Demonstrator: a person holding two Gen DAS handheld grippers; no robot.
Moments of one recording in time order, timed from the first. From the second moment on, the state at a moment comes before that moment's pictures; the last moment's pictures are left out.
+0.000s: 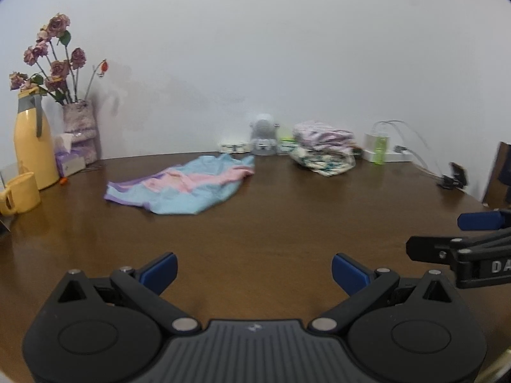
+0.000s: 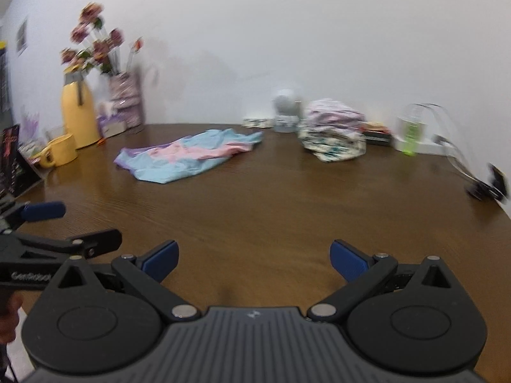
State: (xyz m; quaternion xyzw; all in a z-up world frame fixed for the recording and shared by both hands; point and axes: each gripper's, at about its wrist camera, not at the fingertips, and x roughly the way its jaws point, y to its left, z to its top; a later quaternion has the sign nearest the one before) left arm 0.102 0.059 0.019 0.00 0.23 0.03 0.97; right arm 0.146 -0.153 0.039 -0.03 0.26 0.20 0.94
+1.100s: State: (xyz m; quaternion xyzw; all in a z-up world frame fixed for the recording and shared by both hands) left arm 0.437 0.364 -0.005 -0.11 0.36 0.20 0.90; right arm 0.592 0.183 0.026 -0.08 0.45 0.30 0.84
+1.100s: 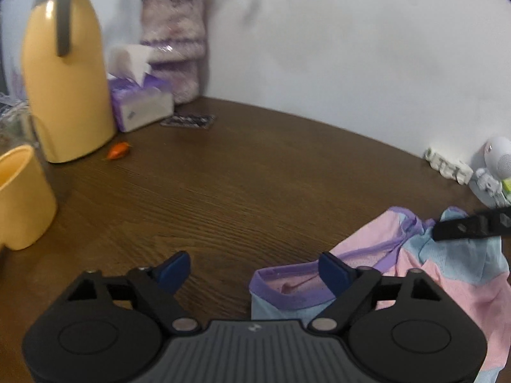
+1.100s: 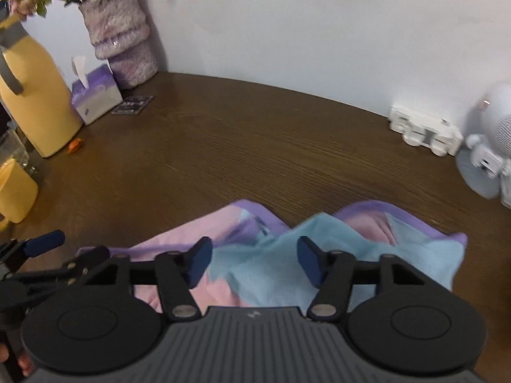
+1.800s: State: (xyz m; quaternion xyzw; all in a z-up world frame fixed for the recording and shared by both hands) left arm 0.441 0.372 -0.011 -0.10 0.36 0.12 0.92; right arm 0.594 0.196 0.029 -0.08 0.43 0.31 0.84
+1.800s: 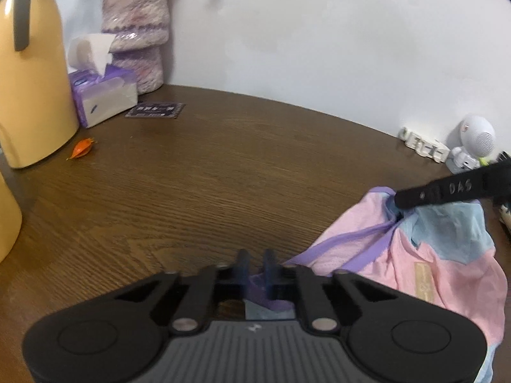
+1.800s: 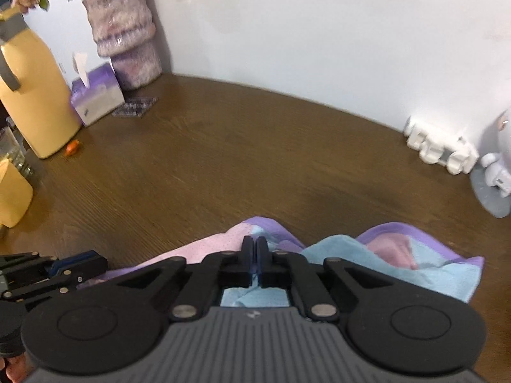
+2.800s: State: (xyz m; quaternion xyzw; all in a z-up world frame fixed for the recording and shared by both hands) left arm 0.295 0.162 0.047 0.06 0.28 0.07 0.96; right arm 0.334 -0.048 0.044 -0.06 0.32 0.33 0.88
